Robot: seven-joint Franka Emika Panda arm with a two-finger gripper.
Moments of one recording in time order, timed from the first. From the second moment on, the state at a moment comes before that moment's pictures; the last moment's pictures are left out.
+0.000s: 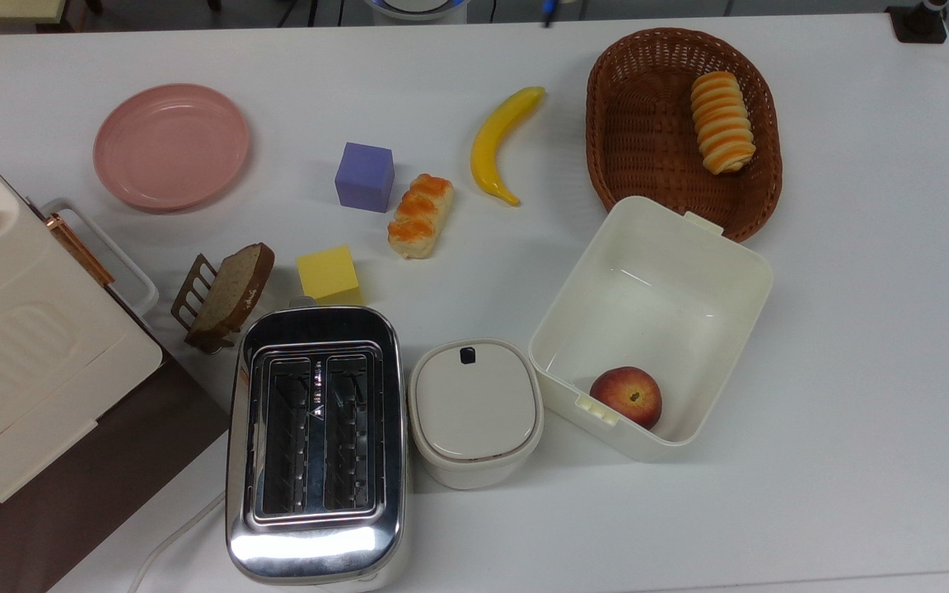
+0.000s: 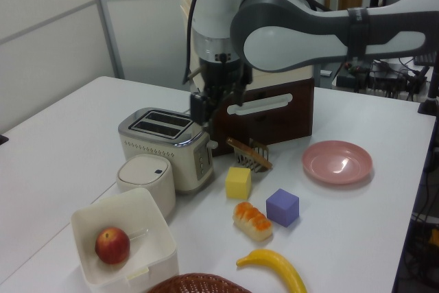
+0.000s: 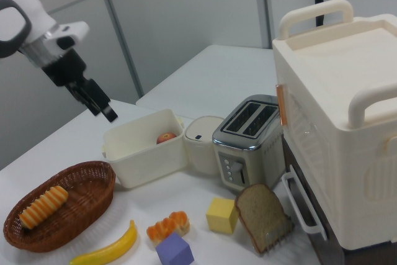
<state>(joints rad) 0.13 -0.03 0.18 -1.58 -0.28 1.66 0.47</state>
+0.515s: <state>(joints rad) -0.13 -0.03 0.15 -1.58 -0.20 1.48 0.24</state>
